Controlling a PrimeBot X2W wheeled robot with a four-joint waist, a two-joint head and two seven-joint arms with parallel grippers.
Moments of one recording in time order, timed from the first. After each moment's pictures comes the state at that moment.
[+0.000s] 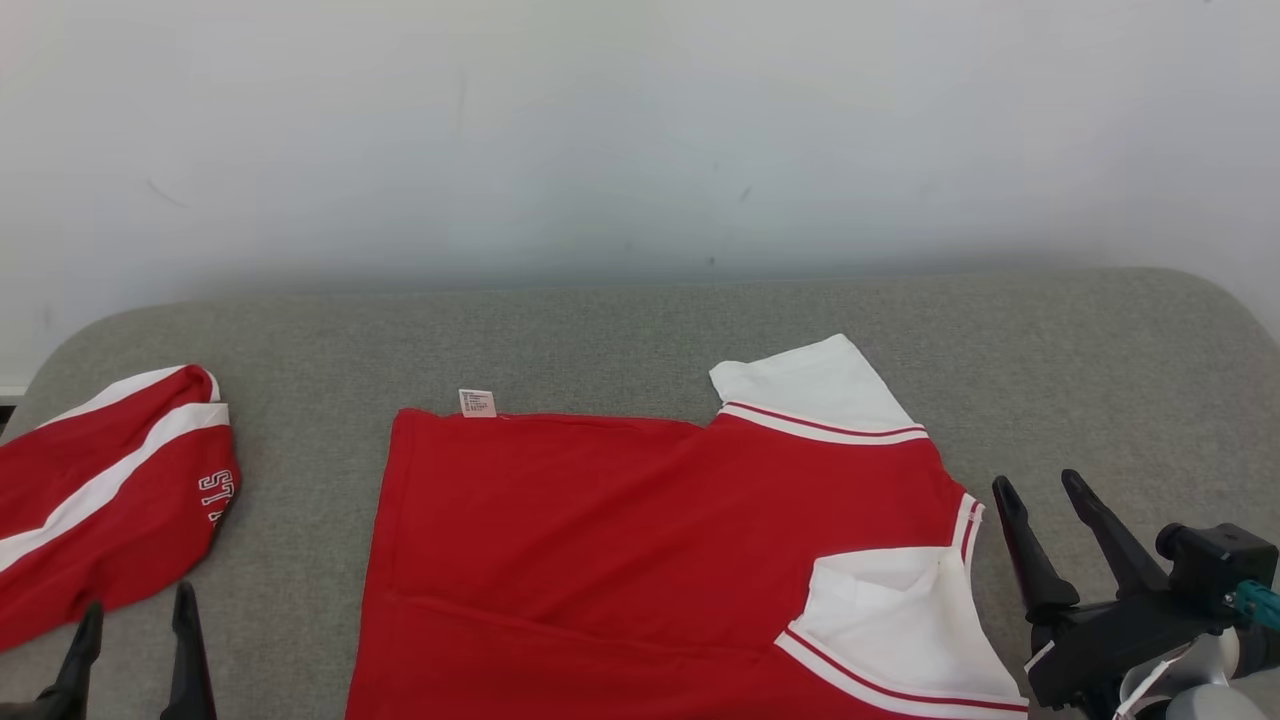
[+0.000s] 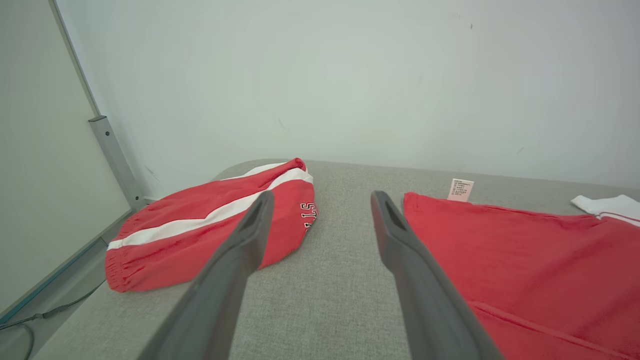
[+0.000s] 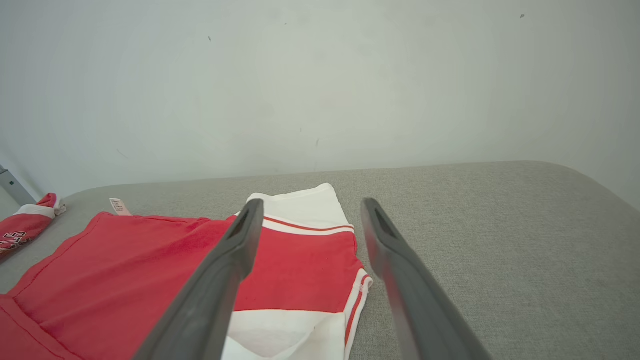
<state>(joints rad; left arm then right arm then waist) 0.06 0.38 -0.19 0.13 -0.40 0.22 -0.26 -0.06 -0.21 0.03 0.21 0.43 0.13 -0.11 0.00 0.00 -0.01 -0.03</state>
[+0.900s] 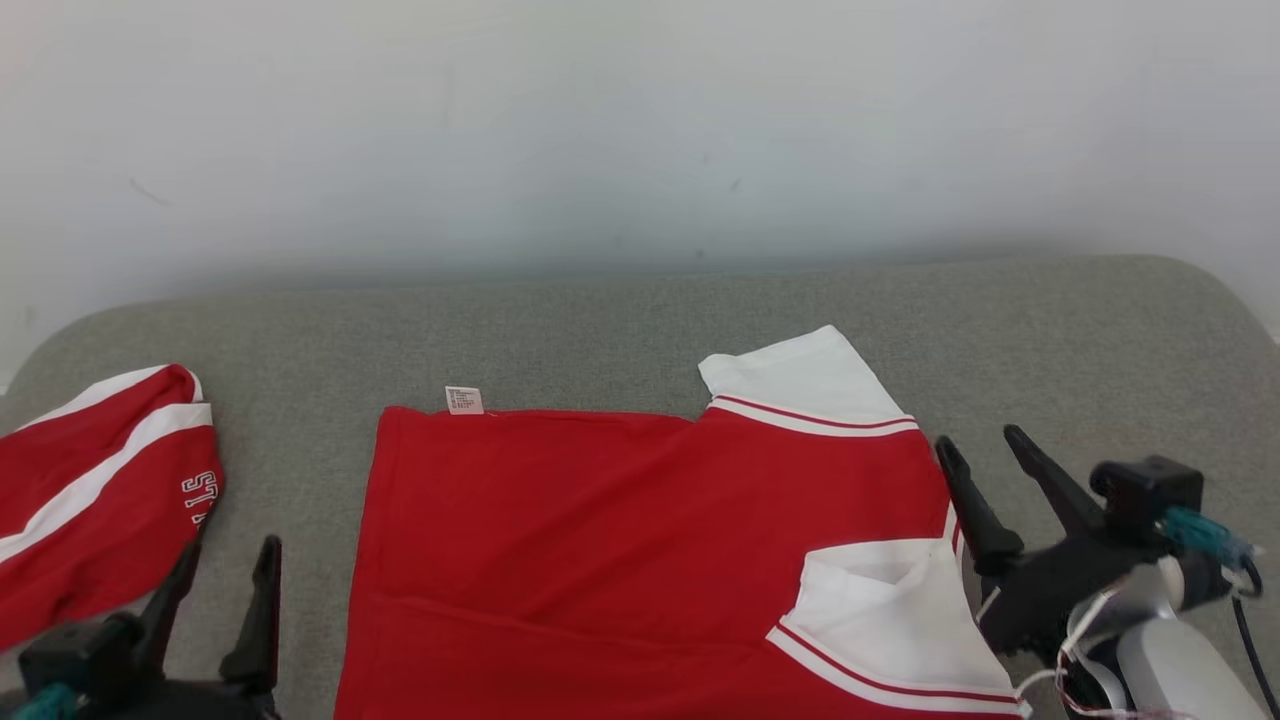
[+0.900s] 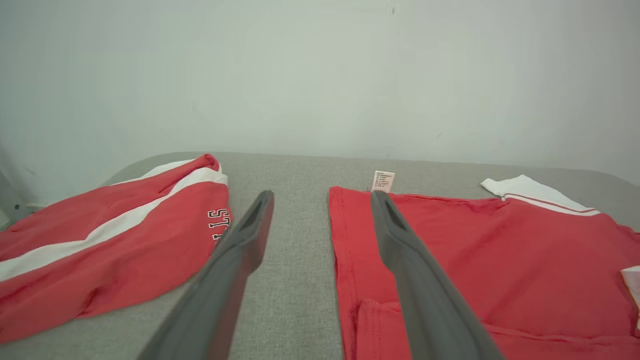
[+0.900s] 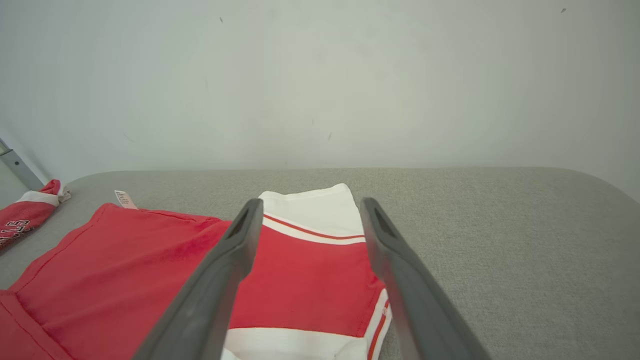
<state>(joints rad) -0.03 0.39 -0.26 0.15 -0.47 0.07 -0.20 -0.16 -0.18 0.07 0.25 0.39 0.13 -0.03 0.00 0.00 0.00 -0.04</state>
